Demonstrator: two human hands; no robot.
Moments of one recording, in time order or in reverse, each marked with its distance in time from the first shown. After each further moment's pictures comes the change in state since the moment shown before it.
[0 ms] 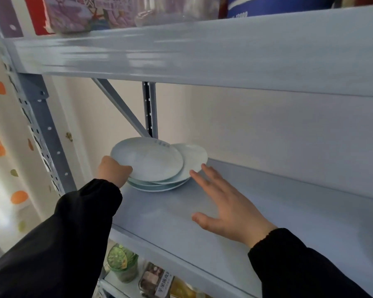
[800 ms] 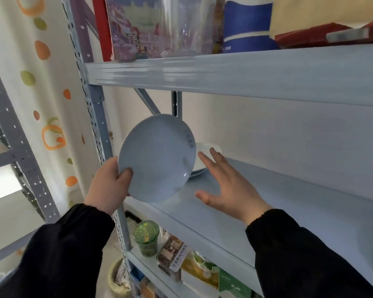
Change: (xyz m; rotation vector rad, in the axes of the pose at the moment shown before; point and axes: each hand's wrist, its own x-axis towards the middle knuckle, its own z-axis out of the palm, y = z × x) left_hand -0.198 0.000 -0.095 -0.031 0.151 0.473; right_hand -0.019 -0.023 -0.027 0.075 0.064 -0.117
